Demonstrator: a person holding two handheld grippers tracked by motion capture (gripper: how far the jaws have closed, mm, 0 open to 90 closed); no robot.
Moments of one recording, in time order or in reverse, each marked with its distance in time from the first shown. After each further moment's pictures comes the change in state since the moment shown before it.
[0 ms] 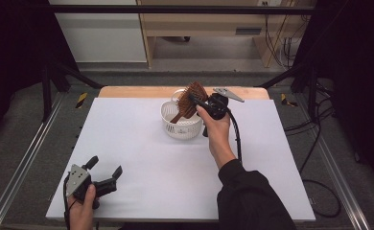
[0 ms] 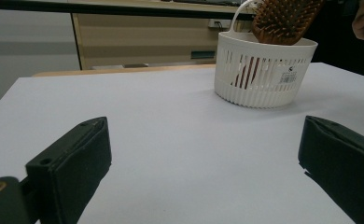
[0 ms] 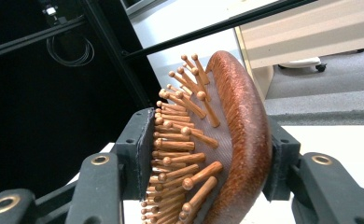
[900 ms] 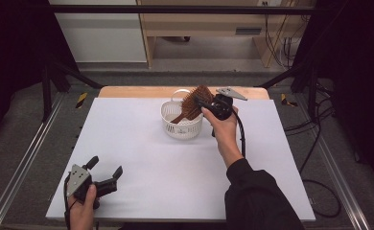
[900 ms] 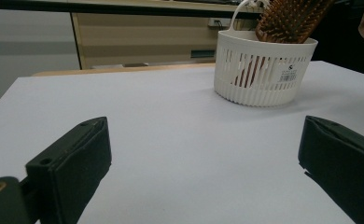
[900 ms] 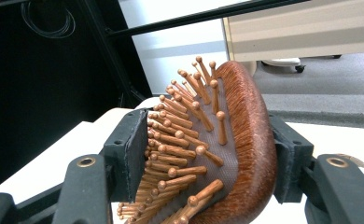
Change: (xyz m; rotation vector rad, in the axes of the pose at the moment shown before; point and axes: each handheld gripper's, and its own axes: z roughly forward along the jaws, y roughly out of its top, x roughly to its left) left arm -0.001 -0.001 0.001 0.005 0.001 0.003; right arm -0.017 0.003 -0.006 0.059 -0.052 -0.115
